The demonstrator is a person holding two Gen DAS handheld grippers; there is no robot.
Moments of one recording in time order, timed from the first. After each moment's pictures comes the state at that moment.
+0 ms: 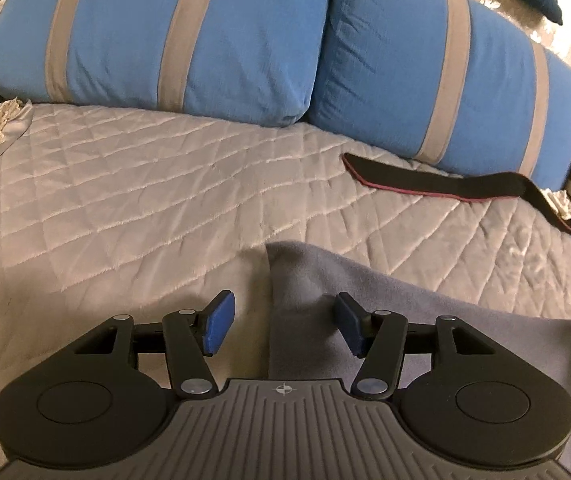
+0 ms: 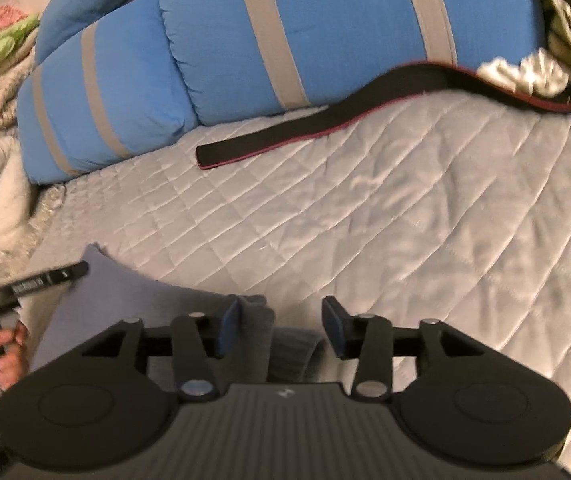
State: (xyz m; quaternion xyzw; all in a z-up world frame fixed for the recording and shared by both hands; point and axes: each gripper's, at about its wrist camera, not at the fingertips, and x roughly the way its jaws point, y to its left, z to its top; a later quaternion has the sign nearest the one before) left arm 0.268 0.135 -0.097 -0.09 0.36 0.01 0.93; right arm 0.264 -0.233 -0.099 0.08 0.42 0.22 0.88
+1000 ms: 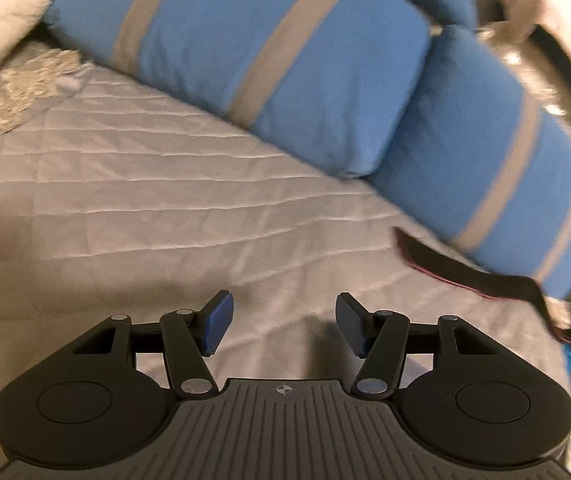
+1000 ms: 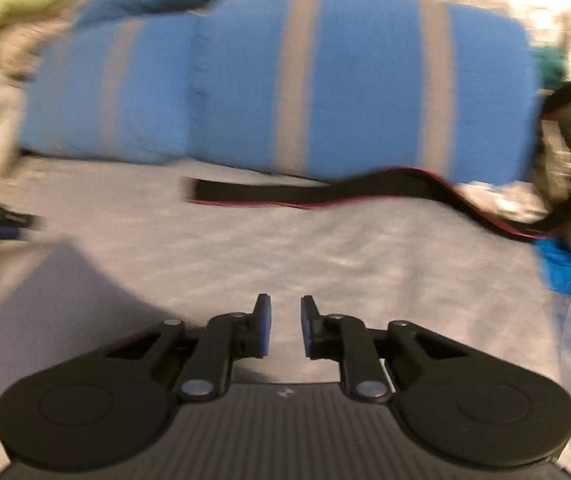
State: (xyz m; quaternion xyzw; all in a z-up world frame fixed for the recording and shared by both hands) left arm 0.273 0.200 -0.085 -0.21 0.33 0.03 0.92; right arm 0.231 -0.215 -0.072 -0.05 0.31 0.26 0.91
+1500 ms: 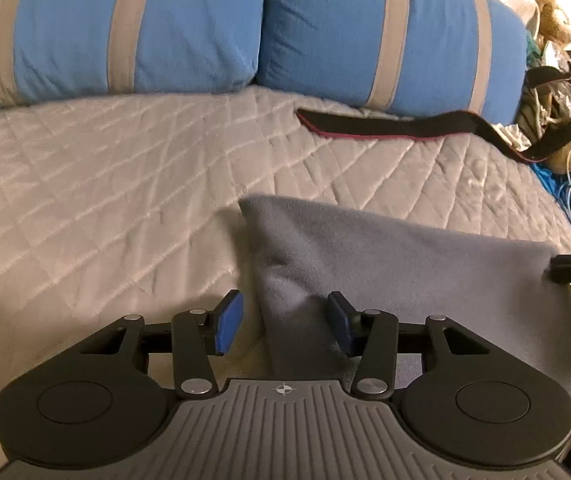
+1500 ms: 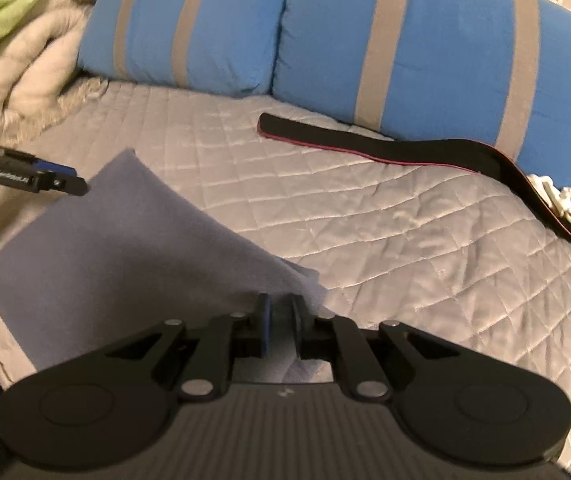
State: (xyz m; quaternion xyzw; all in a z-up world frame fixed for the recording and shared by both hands) left arm 0.249 0.147 -0.088 -0.04 0.40 -0.08 0.91; right arm 0.216 -0.196 -0.081 -0.11 0.38 0.28 0.88
